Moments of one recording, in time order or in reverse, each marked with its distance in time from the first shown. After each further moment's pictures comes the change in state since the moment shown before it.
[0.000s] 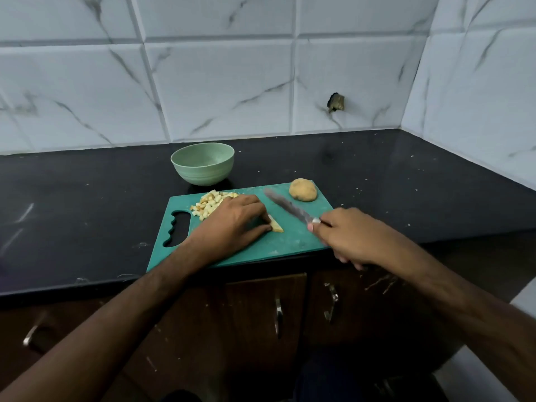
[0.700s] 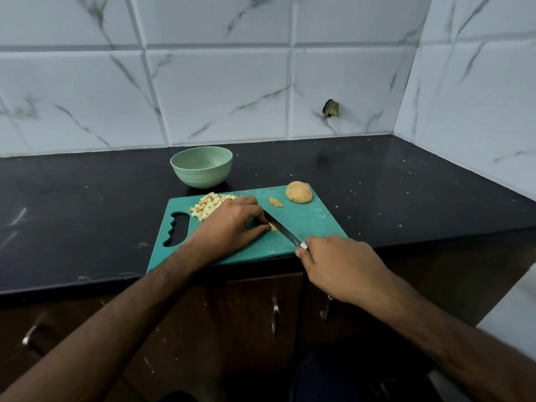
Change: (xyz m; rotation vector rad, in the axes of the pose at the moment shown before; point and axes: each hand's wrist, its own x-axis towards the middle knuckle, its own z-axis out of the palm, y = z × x) left_hand 0.000 0.005 -0.001 -0.025 0.039 -0.032; right_hand -0.032 -0.019 0.039 -0.338 0.192 -0.038
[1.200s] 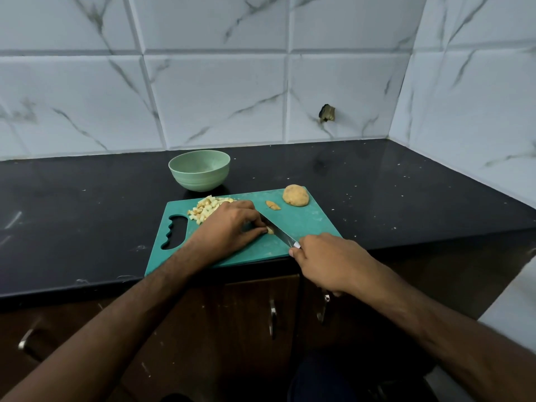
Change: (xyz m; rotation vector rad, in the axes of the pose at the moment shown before) left_hand -0.001 -0.001 0.001 -0.001 -0.015 -0.022; right_hand 0.013 -0.001 -0.006 0.078 -0.124 0.001
